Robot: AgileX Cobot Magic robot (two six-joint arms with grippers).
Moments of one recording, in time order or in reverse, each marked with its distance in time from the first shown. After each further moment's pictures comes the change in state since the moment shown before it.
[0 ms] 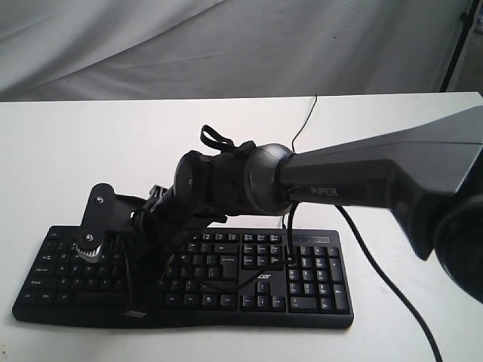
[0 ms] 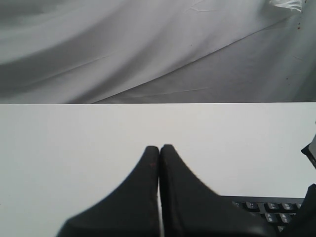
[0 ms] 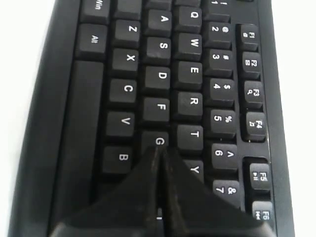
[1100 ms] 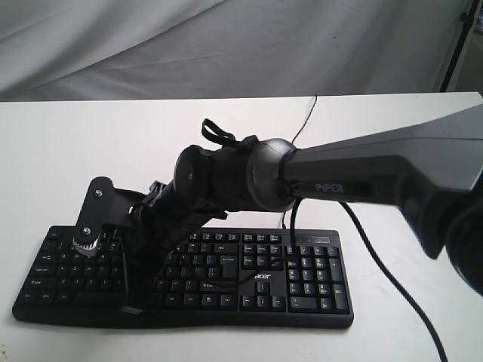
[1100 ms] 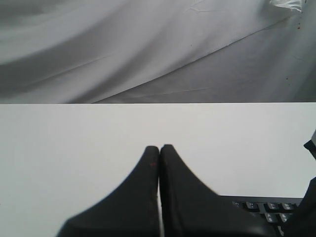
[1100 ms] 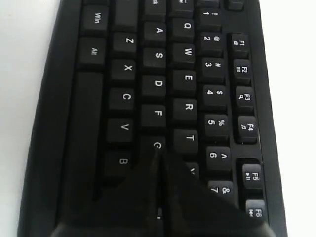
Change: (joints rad) left arm 0.000 0.000 0.000 0.000 0.000 0.000; right arm 0.000 -0.019 0.000 -0.001 0.006 0.030
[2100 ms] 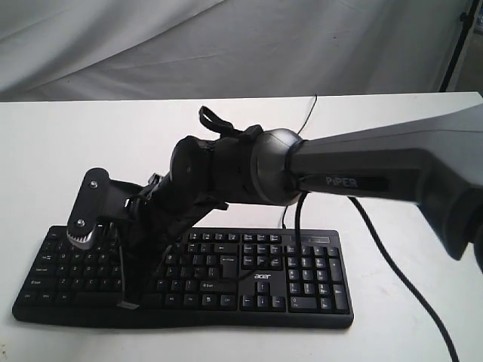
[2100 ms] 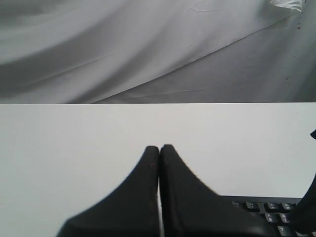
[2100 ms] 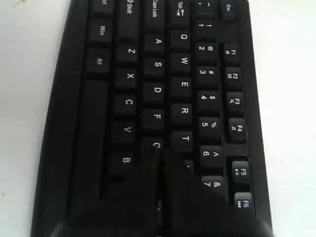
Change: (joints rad) left arm 0.000 0.000 0.000 0.000 0.000 0.000; right arm 0.005 -0.039 -0.002 -0.078 0.021 0.095
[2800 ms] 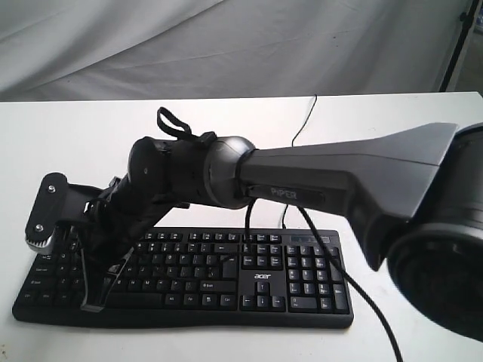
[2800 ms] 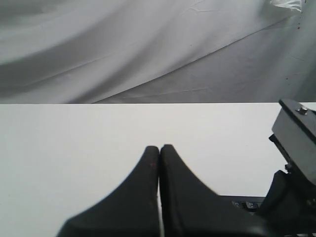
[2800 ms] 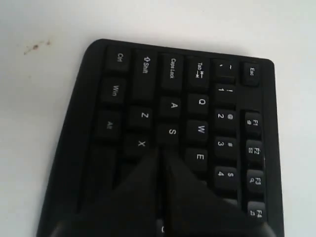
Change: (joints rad) left arm 0.000 0.000 0.000 0.000 0.000 0.000; right arm 0.047 0.126 -0.220 -0.008 0.091 0.004
